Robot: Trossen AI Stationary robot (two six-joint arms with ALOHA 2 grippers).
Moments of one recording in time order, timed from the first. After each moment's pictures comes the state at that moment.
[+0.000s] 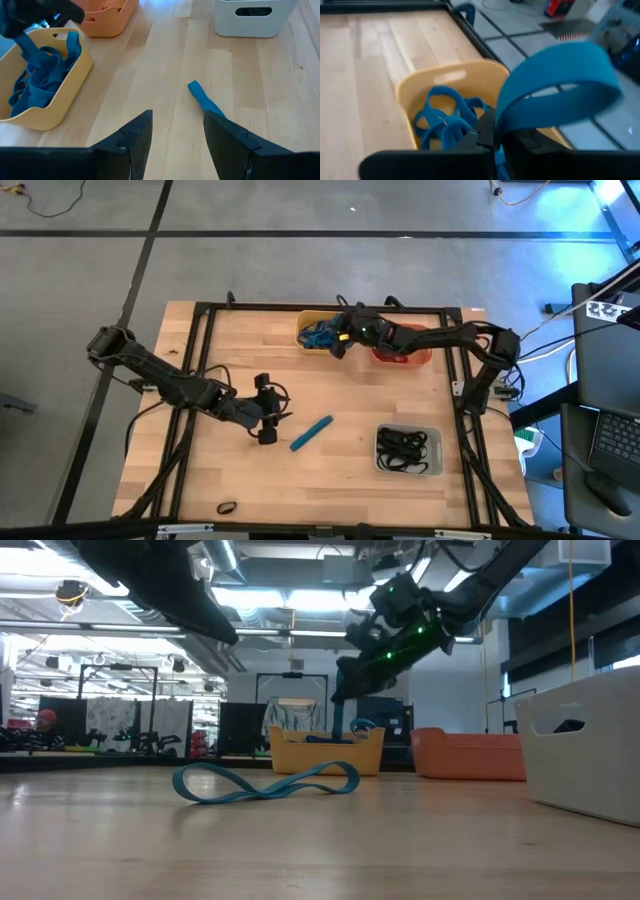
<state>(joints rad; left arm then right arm) -0.38 1.27 0.74 -0.20 -0.56 -0.26 -0.38 1.74 1.00 0.32 0.19 -0.13</state>
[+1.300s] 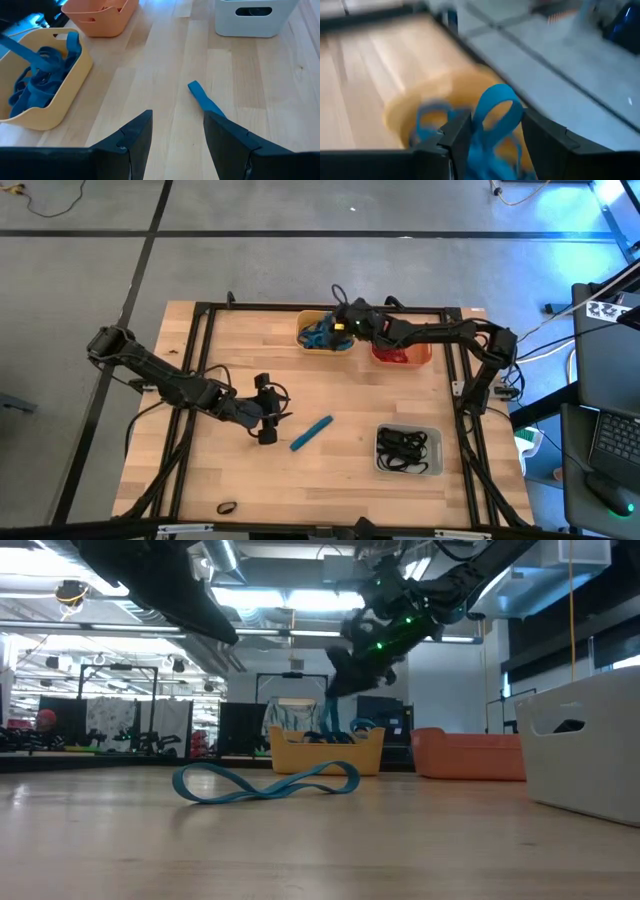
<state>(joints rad) -0.38 1.27 0.74 -0.20 -0.56 -0.25 -0.39 1.77 1.12 0.18 0.24 0.03</state>
